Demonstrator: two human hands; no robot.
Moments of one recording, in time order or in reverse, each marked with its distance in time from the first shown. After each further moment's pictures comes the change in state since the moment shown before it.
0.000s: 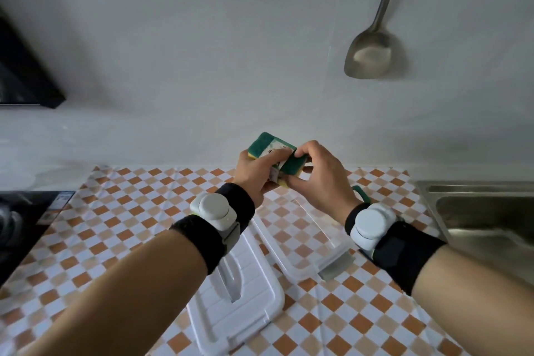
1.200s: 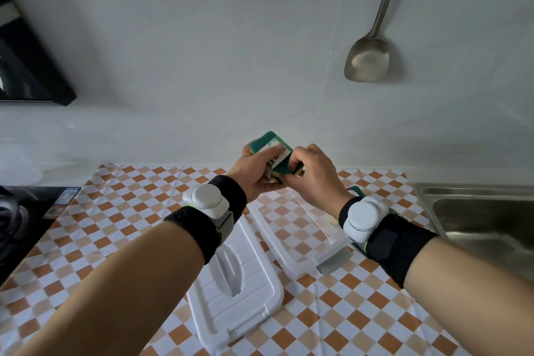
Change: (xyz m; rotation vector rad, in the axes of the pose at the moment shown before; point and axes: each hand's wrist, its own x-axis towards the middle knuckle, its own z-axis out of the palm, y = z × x) left_hand -0.009 0.009 -0.009 -0.052 -0.024 -0.155; right_hand 0.000 -0.016 0.003 -0.064 -0.095 -0.003
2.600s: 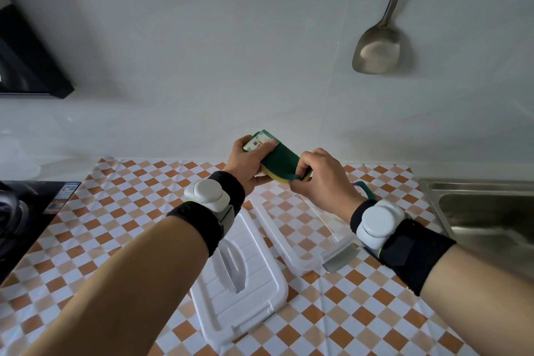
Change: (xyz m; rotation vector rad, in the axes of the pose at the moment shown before) left_hand 0.012 0.001 -0.018 -0.039 0.156 0.012; right_hand -0.009 0.005 0.000 -0.059 -0.076 0.041
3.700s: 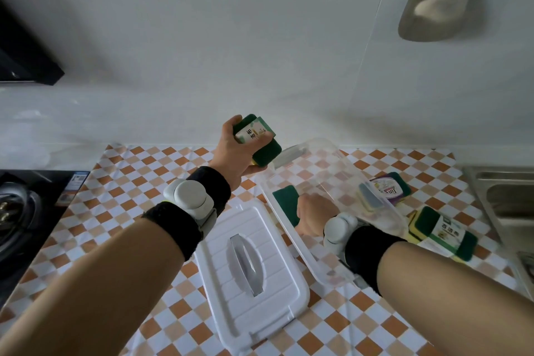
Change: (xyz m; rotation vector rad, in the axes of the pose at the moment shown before) left_hand 0.050 0.009 -0.051 0.135 0.045 0.061; right_hand 0.020 0.043 0.134 -0.483 -0.671 0.306
